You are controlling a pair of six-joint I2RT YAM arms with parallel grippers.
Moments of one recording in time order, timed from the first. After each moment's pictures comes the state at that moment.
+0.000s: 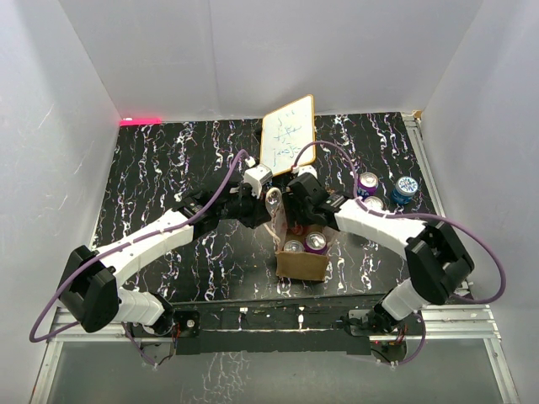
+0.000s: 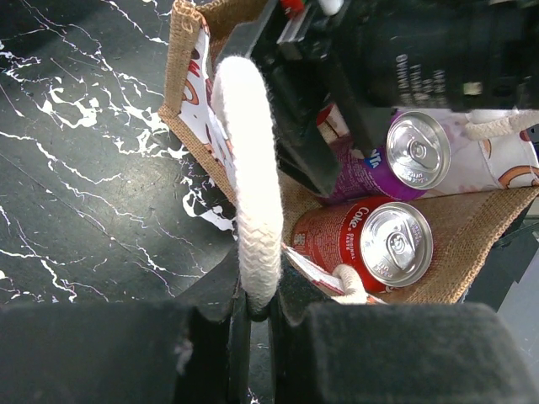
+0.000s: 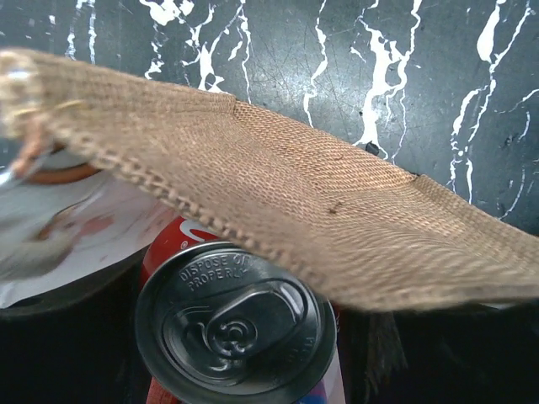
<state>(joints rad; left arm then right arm) -0.72 1.33 0.95 -0.23 0.30 -0.16 0.70 1.54 1.00 -0.41 0.23 0.40</state>
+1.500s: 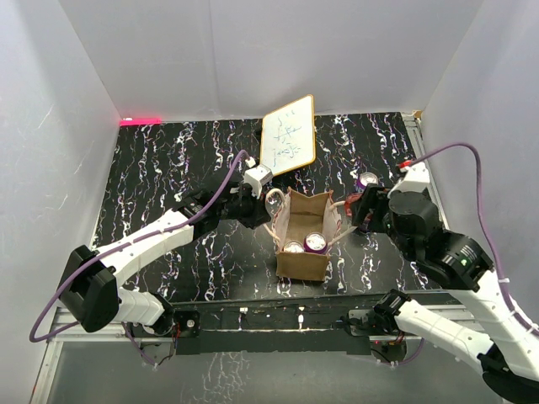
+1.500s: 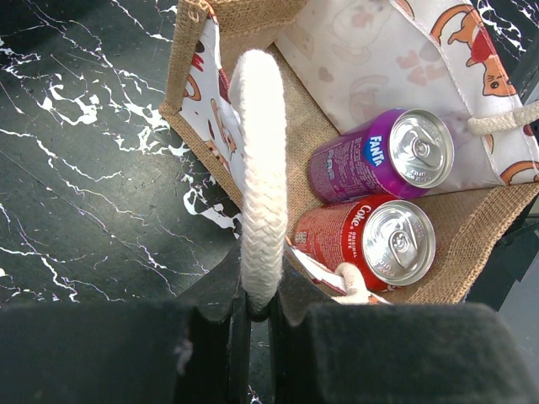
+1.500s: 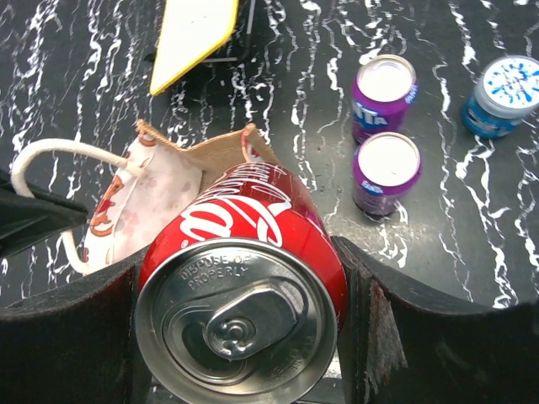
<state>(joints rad) -0.72 1.33 0.95 -0.24 0.30 -0.16 0.71 0.71 1.12 -0.89 0.48 0.50</state>
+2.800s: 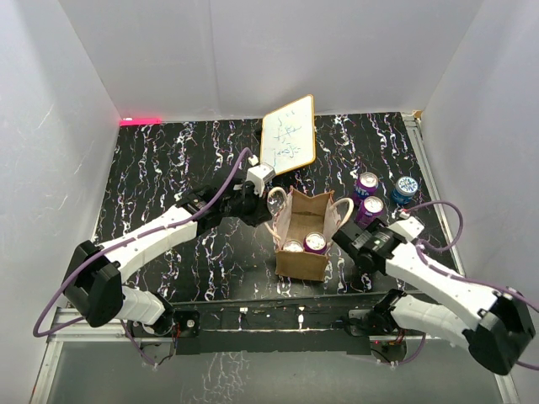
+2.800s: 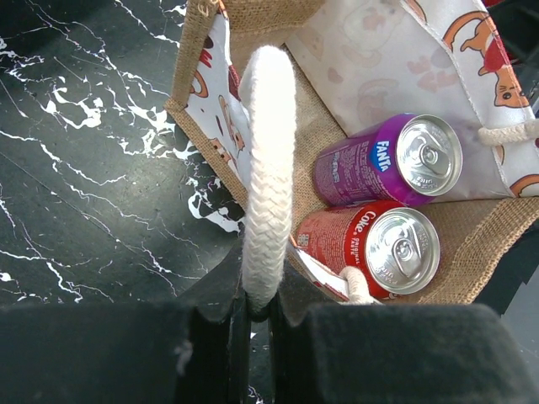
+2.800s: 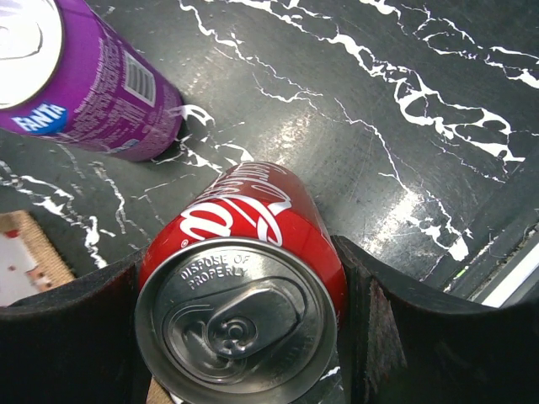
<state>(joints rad) -0.72 1.38 0.99 -0.26 0.29 -0.14 0.70 0.92 0.64 -1.15 0.87 1.58</state>
